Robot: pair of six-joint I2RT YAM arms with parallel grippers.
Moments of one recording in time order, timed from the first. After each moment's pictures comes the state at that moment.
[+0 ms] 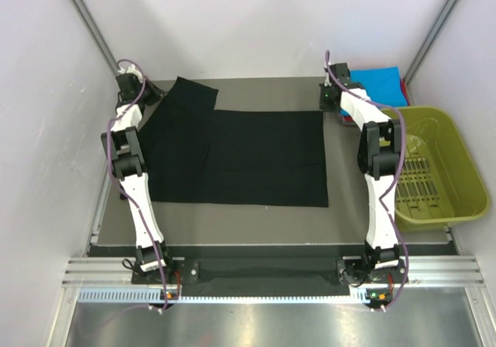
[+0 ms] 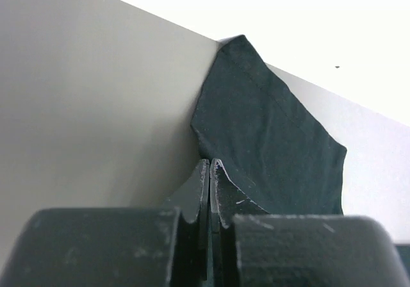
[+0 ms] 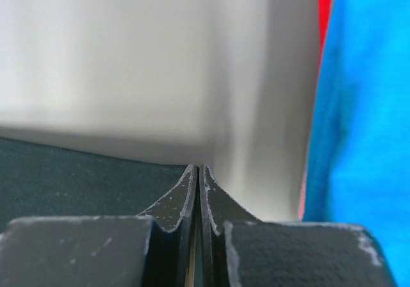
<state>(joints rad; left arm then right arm) 0.27 2.63 2.22 -0.04 0.47 -0.45 0.14 2.36 2.03 -0.55 0.00 0.15</state>
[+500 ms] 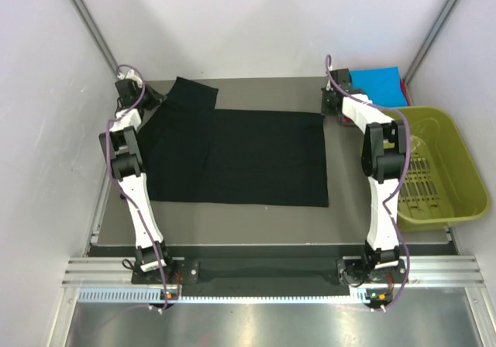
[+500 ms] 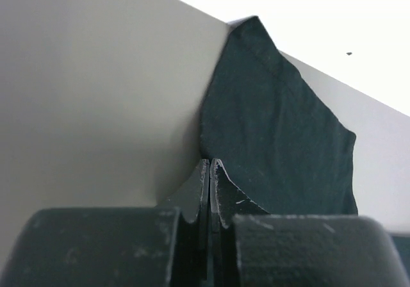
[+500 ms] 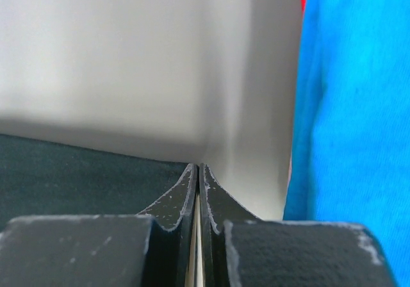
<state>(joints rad) 0.29 2.61 2.13 0.05 0.51 -0.46 0.14 2.28 1.87 -0.43 0.04 0.15</state>
